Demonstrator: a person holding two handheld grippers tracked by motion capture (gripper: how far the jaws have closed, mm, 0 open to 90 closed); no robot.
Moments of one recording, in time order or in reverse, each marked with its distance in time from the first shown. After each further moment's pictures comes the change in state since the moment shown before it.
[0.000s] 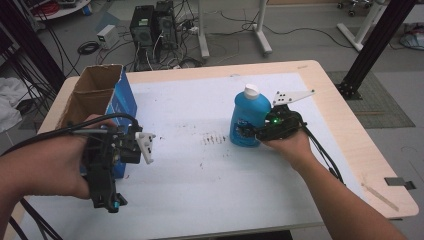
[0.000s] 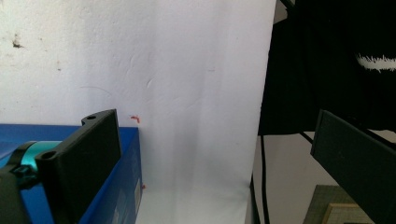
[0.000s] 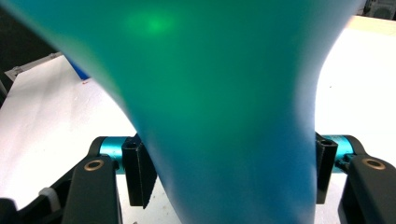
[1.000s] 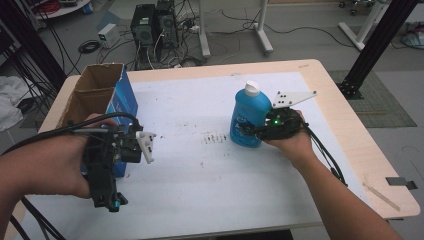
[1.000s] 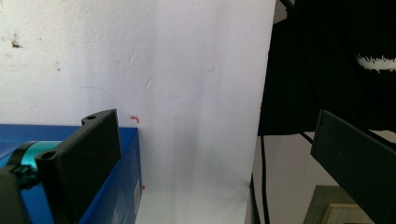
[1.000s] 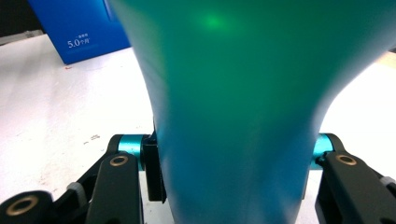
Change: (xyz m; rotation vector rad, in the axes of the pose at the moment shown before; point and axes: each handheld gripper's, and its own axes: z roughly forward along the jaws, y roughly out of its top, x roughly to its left) left arm 0.000 -0.001 0.000 0.004 0.000 0.002; right arm 0.008 0.003 -0.001 0.004 -0.061 -0.129
